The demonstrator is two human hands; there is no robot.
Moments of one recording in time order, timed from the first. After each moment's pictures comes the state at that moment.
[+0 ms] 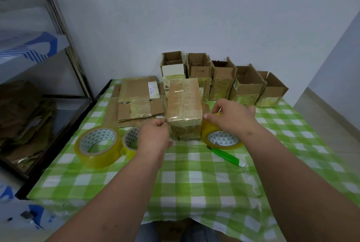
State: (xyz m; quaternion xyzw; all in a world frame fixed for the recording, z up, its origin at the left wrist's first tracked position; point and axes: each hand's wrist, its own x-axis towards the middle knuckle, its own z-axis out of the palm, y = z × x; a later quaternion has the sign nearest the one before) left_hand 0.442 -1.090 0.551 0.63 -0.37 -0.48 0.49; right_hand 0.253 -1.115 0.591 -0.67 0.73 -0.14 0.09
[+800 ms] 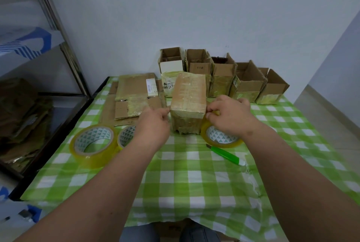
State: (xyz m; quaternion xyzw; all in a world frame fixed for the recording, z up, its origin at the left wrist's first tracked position) left_hand 0.452 -1.112 0.556 0.66 -0.62 -0.28 0.33; right_hand 0.247 -1.121 0.585 -0.75 0.64 -0.12 0.05
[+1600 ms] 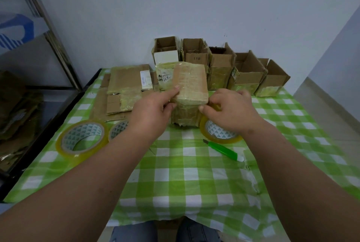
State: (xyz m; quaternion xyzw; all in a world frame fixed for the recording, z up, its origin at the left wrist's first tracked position) left_hand 0.450 -1.129 0.550 0.55 -0.72 -0.16 0.38; right_hand 0.237 -1.127 0.571 -0.77 0.62 -0.15 -0.02
